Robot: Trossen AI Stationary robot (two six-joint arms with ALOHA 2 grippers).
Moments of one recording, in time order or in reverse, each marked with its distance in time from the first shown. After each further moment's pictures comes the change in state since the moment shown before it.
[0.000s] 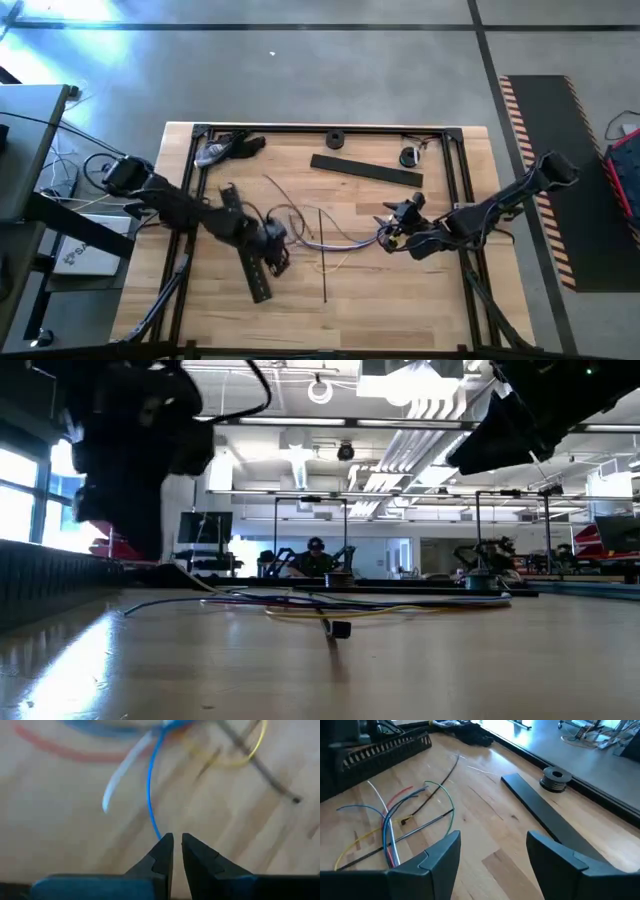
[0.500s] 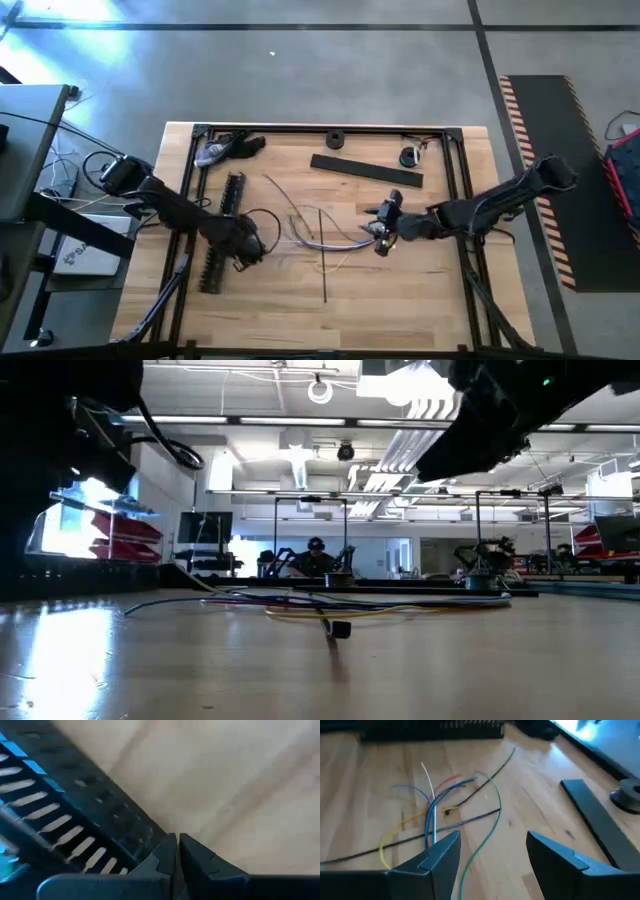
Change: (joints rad) left arm -0.021 -0.055 0.003 -0.664 -0.012 0.056; right arm -0.220 0.122 0.000 0.295 -0.468 -0.372
